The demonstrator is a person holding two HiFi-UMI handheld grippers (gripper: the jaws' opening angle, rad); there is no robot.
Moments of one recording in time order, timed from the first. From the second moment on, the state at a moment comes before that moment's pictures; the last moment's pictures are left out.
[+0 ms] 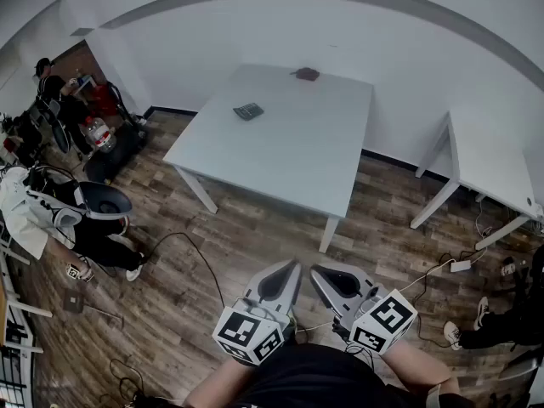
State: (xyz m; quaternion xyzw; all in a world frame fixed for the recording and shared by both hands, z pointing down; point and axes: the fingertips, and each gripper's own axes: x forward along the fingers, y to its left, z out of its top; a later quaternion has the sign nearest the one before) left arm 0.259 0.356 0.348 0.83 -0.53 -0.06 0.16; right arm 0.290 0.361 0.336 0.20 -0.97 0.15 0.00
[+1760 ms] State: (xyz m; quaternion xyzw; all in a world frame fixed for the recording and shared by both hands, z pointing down) left arm -0.051 0.010 0.370 0.80 -0.59 -0.02 0.13; right arm -0.022 0.018 0.342 0.14 -0.98 0.15 0.00
